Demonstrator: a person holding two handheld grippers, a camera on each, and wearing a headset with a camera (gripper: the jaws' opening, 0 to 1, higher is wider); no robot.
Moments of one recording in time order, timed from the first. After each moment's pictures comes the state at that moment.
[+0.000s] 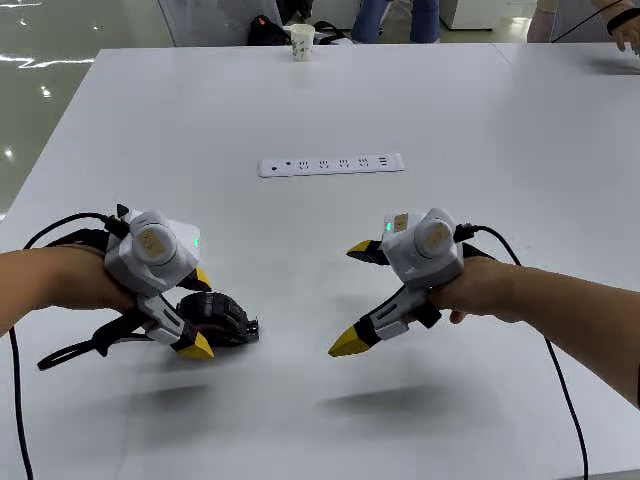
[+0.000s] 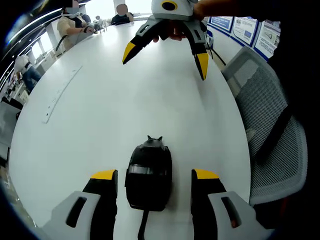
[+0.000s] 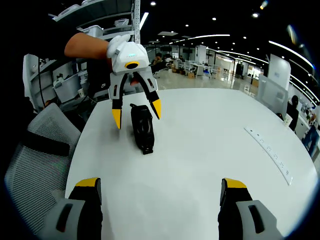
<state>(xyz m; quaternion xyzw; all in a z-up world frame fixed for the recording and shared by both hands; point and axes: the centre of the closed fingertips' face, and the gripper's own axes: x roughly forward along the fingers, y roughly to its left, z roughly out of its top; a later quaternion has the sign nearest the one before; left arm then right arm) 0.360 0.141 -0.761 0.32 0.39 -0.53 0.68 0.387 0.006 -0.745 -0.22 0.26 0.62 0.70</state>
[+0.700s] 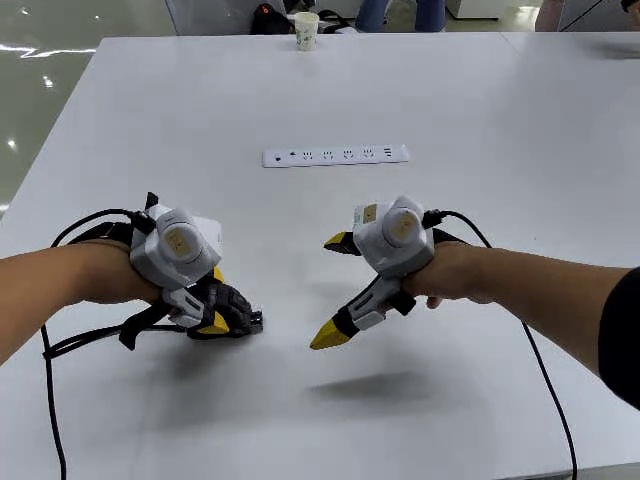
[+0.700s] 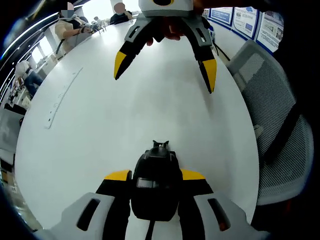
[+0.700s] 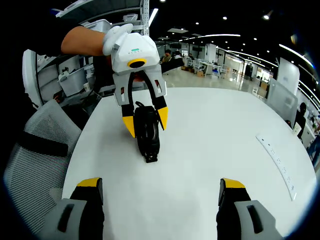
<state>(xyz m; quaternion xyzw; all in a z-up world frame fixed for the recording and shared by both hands) 0.371 0.134 -0.769 0.36 0.38 -0.52 0.68 0.384 0.041 -0.752 -0.24 0.26 0.65 0.67</state>
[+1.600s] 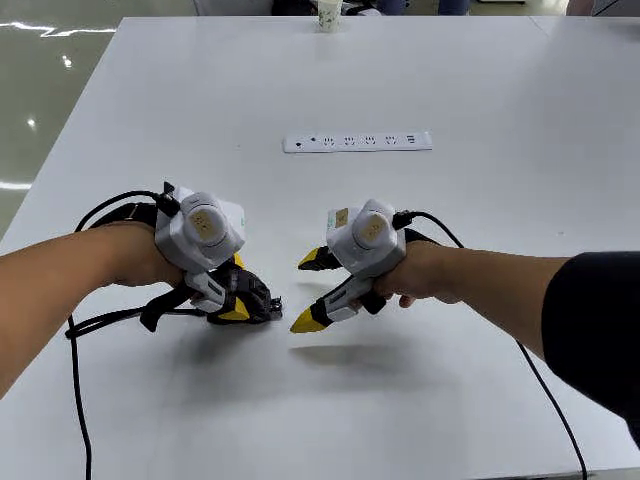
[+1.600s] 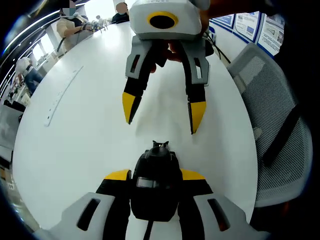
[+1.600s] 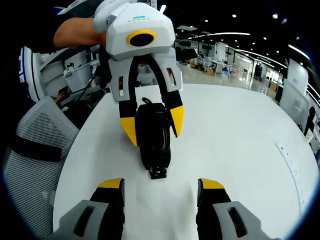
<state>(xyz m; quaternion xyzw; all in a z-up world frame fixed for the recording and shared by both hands) 0.371 0.134 -0.770 0.34 0.39 -0.52 0.68 0.374 0.093 -0.784 -0.25 0.27 0.67 0.64</state>
